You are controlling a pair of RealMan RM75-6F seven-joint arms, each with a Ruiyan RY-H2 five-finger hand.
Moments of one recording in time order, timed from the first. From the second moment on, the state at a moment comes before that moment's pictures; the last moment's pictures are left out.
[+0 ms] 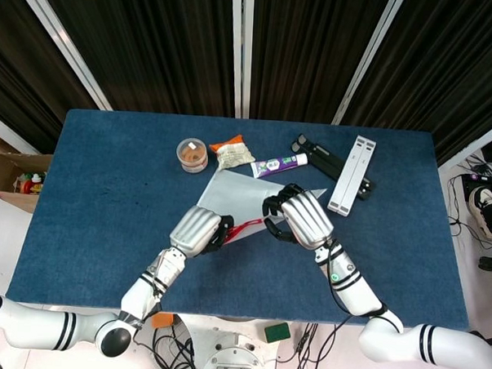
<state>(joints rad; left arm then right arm) -0.74 -1.61 -0.17 -1.83 1.09 1.15 0.46 0.68 -1.48 0.24 -1.73 -1.44 1.17 -0.17</state>
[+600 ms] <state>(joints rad) -0.70 -1.60 -0.14 -1.76 1.09 1.15 0.44 0.66 -1.48 0.26 -1.69 -1.48 1.26 -0.13</state>
